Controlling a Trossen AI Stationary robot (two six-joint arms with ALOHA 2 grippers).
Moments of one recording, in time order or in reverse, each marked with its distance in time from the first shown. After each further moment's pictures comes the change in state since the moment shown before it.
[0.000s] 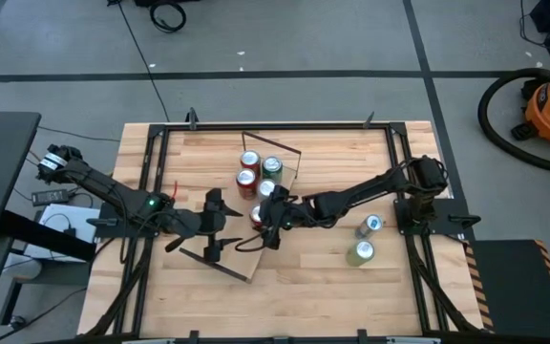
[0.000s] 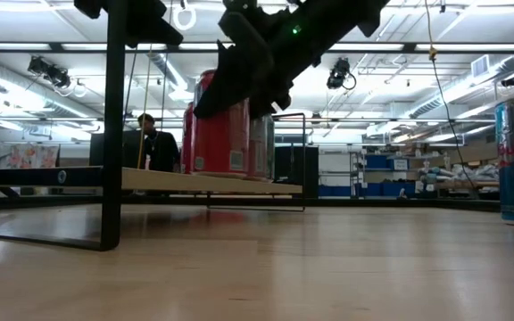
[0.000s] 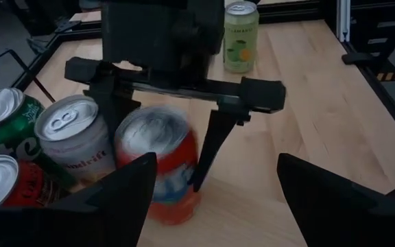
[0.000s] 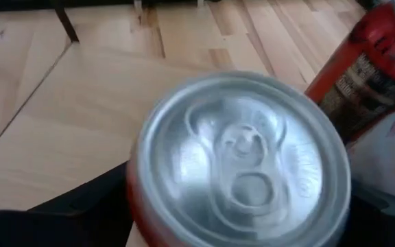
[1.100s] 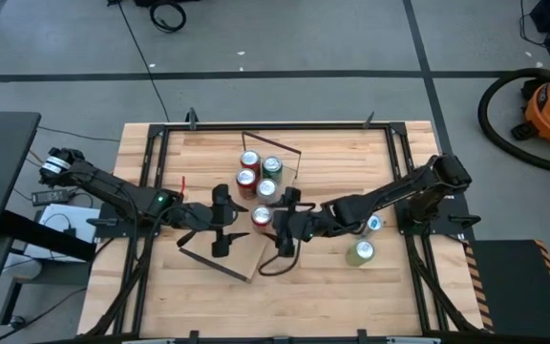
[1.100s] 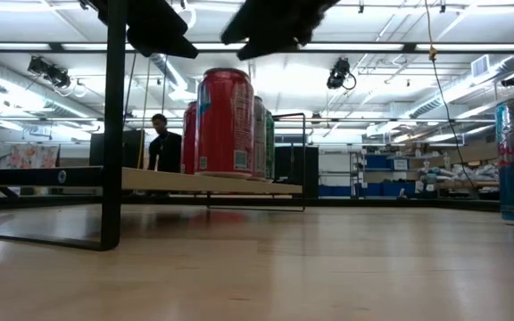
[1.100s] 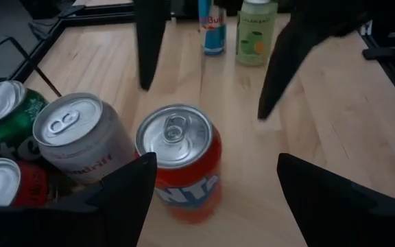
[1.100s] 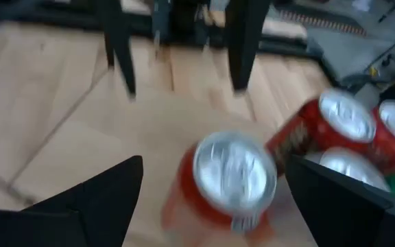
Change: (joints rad) left arm 0.086 0.068 0.044 -0.013 0.062 0.007; right arm 0.125 -0.170 -0.002 -0.104 0.165 -0.141
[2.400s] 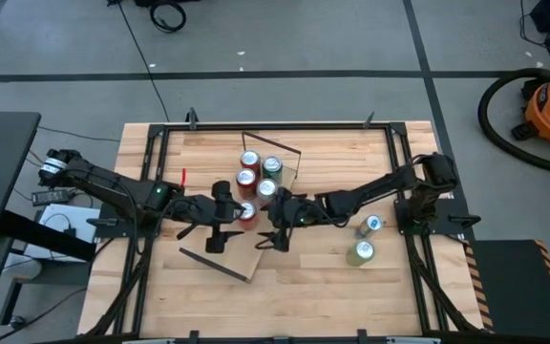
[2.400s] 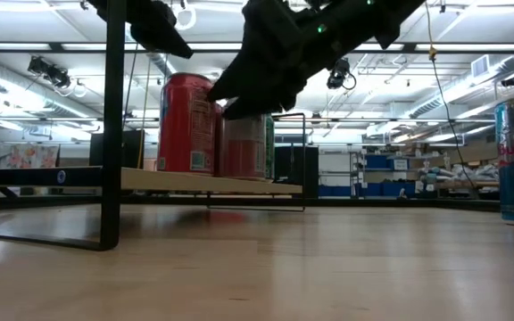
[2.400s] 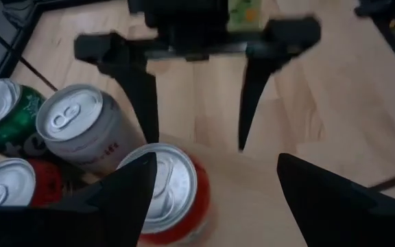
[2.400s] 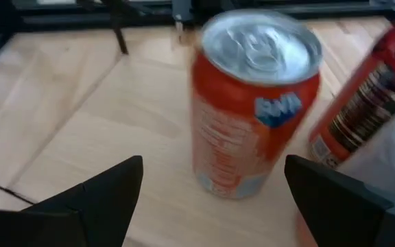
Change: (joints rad) left arm 0.056 -0.005 0.093 -0.204 0.116 0.092; right arm -0.131 0.080 -0.167 0.303 -0.293 0.077
